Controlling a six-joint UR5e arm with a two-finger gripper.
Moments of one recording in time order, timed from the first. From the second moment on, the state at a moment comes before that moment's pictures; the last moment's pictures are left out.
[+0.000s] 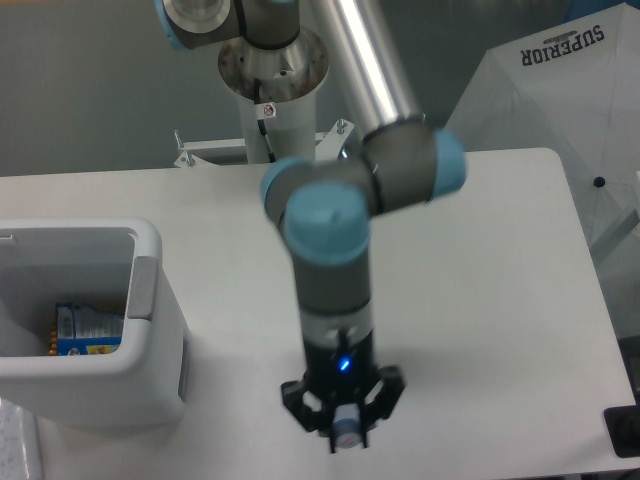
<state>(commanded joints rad) 2.37 -2.03 -1.20 -0.73 1.47 -0.01</state>
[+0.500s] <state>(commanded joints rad) 2.29 -1.89 -1.18 -0.69 1.46 -0.06</state>
